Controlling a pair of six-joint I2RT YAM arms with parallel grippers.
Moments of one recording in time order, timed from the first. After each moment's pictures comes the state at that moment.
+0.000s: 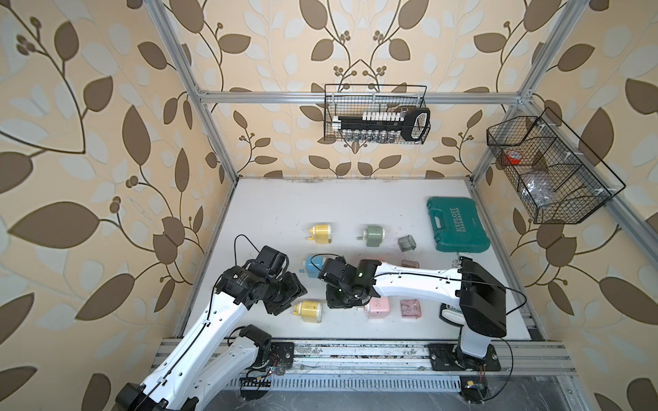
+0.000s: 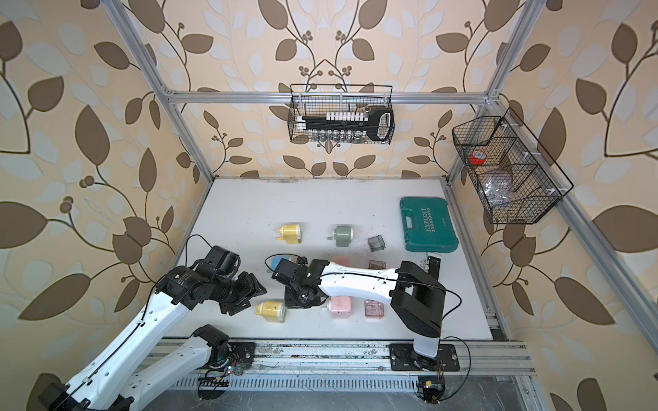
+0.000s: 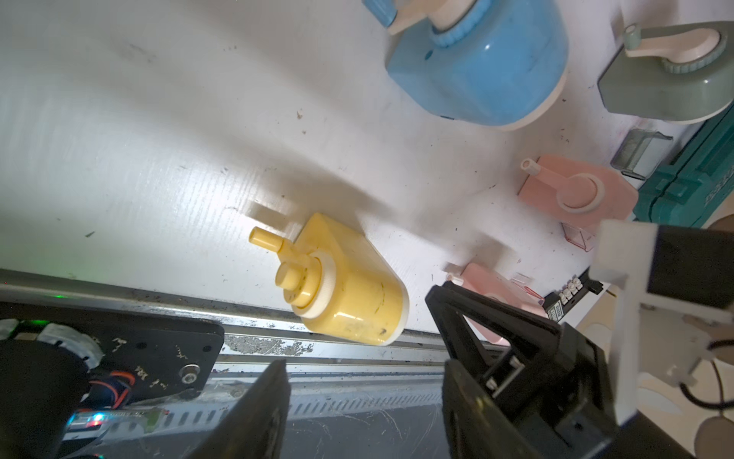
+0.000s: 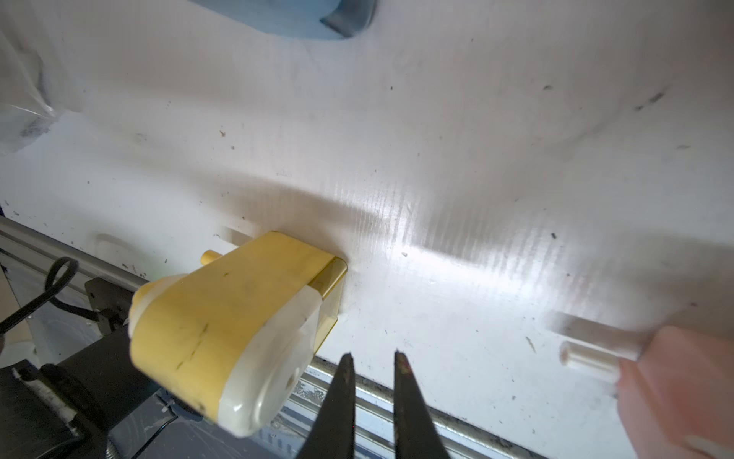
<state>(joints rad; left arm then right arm) -0.41 0.82 0.82 -1.18 0.28 -1.03 1.16 1.80 1.33 -0.74 -0.01 1.10</state>
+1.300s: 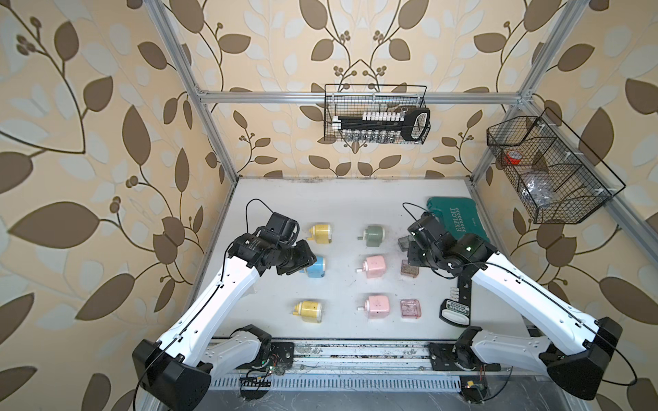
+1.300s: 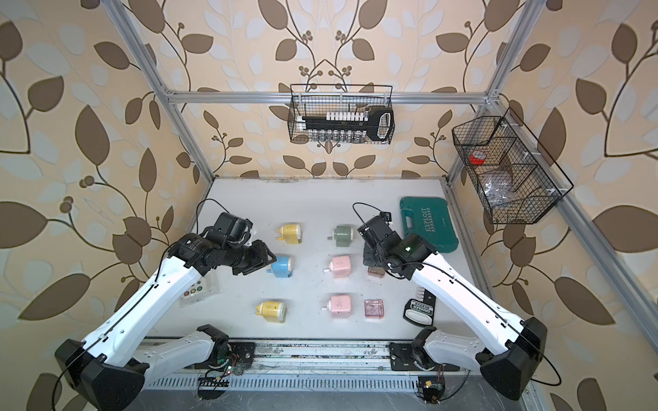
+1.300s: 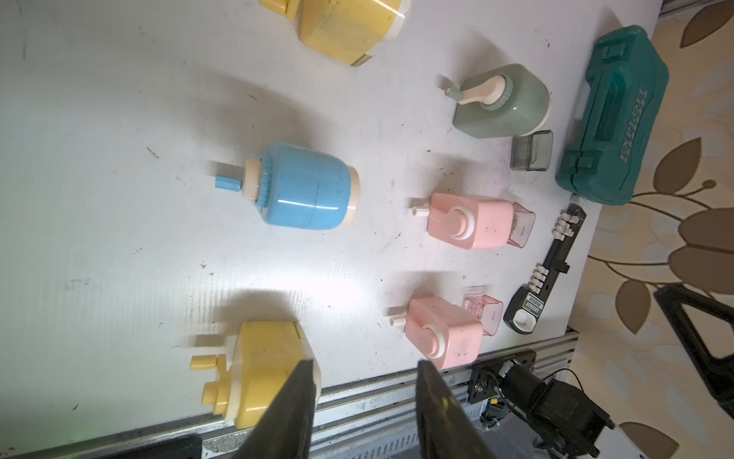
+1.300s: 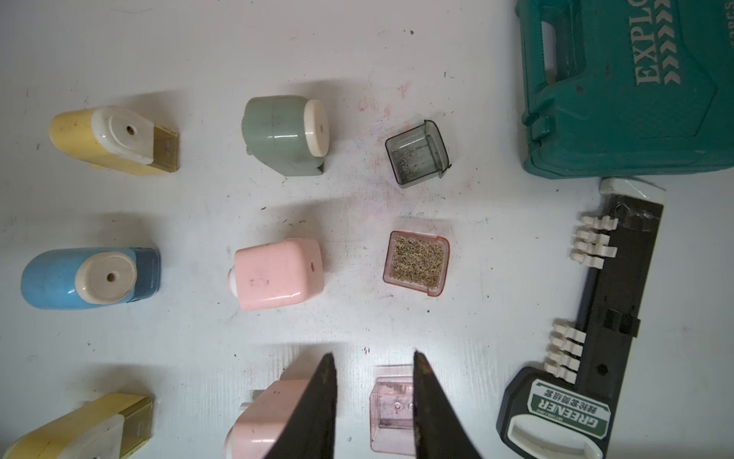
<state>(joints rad) -0.41 1.12 1.11 -1.03 0.28 -0.76 0.62 1.18 1.16 -1.05 0.29 0.69</state>
